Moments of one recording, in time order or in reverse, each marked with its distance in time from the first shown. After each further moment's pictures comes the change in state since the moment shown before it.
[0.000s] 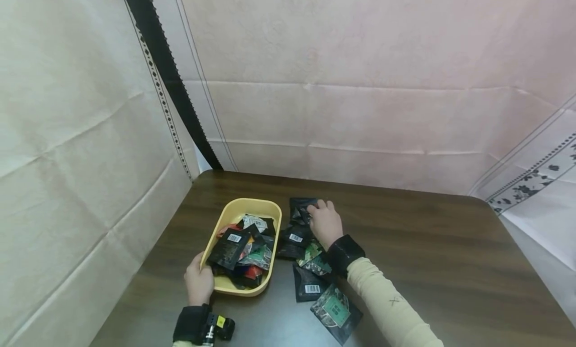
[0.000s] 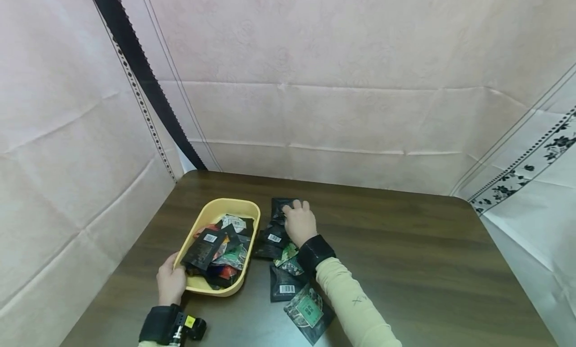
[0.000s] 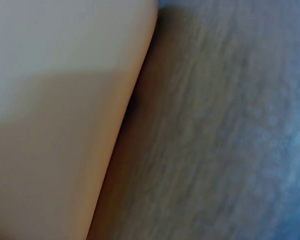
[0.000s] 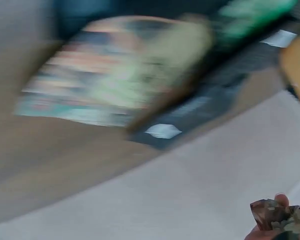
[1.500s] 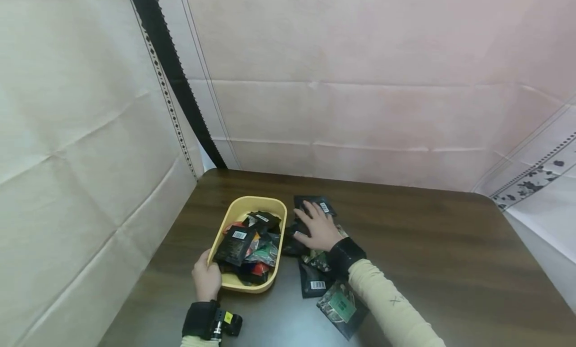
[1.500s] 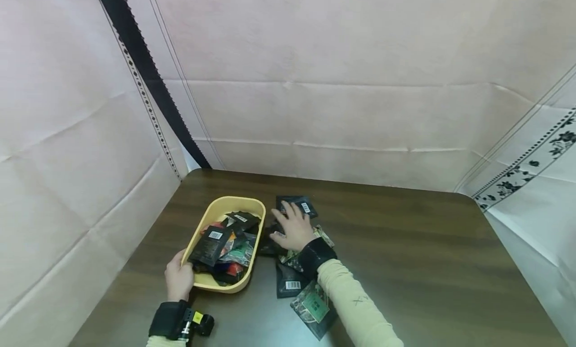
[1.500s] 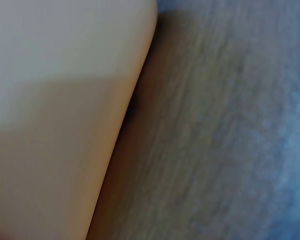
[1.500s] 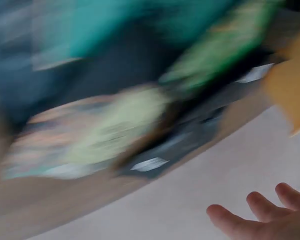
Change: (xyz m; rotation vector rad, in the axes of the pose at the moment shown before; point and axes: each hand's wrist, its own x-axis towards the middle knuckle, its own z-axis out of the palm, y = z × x) left_hand 0.000 -0.002 0.003 0.022 0.056 0.072; right_hand -0.012 -0.003 0.017 0.169 -0.368 -0.107
